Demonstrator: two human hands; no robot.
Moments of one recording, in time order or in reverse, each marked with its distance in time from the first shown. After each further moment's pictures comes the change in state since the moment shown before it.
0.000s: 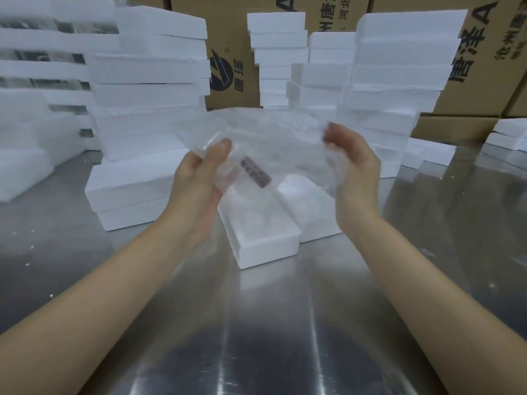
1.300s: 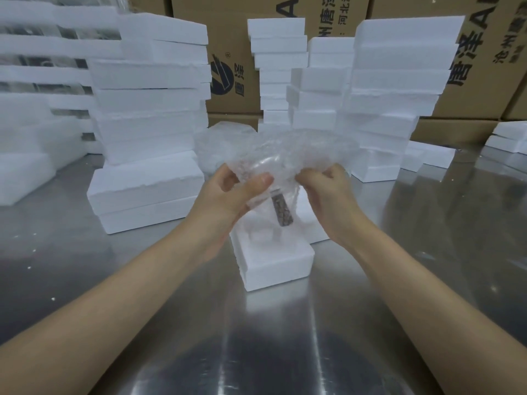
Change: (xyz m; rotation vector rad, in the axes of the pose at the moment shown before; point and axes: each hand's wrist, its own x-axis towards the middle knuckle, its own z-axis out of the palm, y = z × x) left_hand -0.014 -0.011 0.010 0.129 -0.238 -0.036; right_hand -0.018 -0.001 0.010 -0.133 -0.411 -0.015
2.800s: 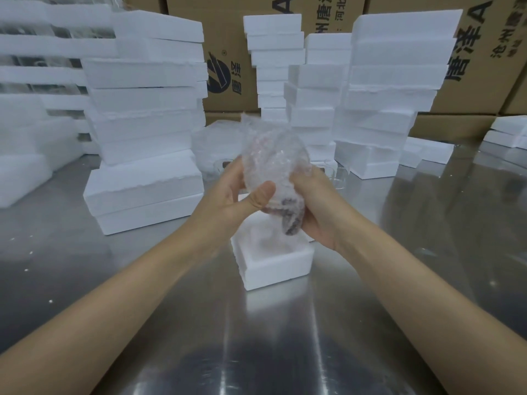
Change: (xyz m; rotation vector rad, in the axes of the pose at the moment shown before) left_hand -0.004 0.000 0.000 0.262 -0.215 0.247; right_hand -0.005 -0.002 0.014 0.382 -0.169 0.340
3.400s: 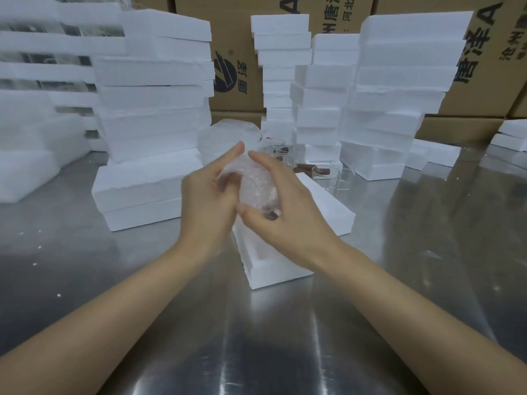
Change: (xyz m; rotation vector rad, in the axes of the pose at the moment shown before) left_hand -0.002 -0.005 -0.003 0.345 0.568 0.051; right_hand -0.018 0.022 0.026 -0.943 0.031 -0.428
